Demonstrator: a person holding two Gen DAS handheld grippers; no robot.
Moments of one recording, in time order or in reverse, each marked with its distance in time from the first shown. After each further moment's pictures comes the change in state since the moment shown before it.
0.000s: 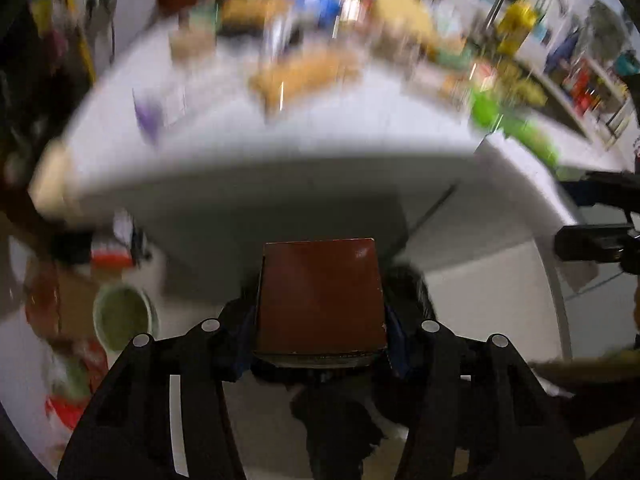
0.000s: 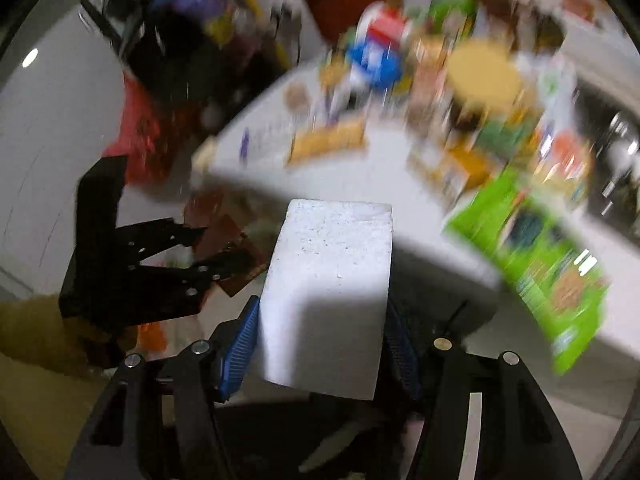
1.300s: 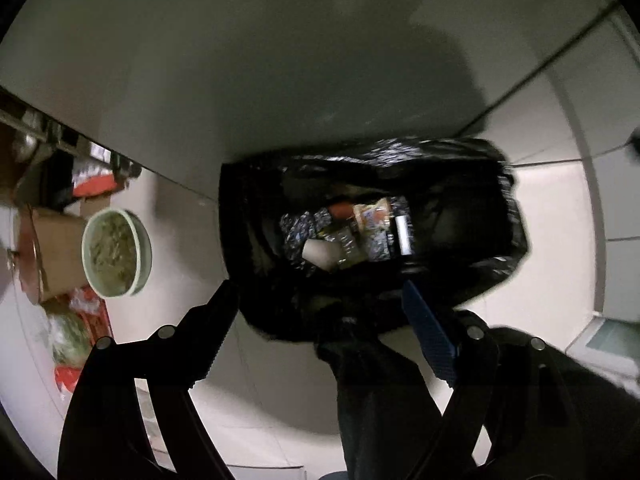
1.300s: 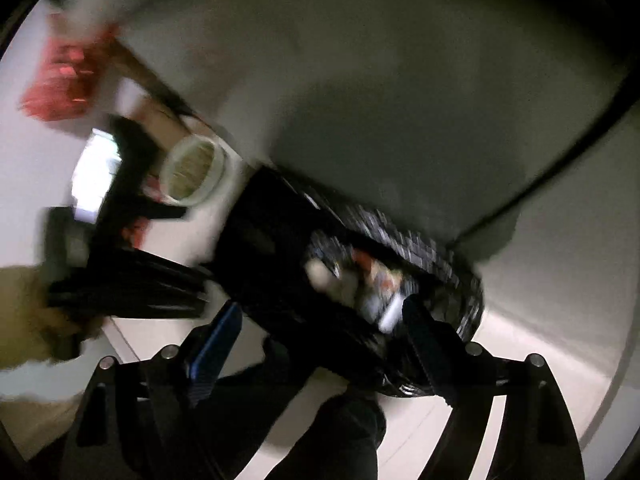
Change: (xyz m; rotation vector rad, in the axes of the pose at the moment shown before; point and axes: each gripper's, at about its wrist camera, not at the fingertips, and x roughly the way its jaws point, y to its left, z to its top) left arm 0.168 0.021 -0.065 0.030 0.339 0.071; right arm 0.119 -0.021 -0.047 -0.013 0.121 -0.127
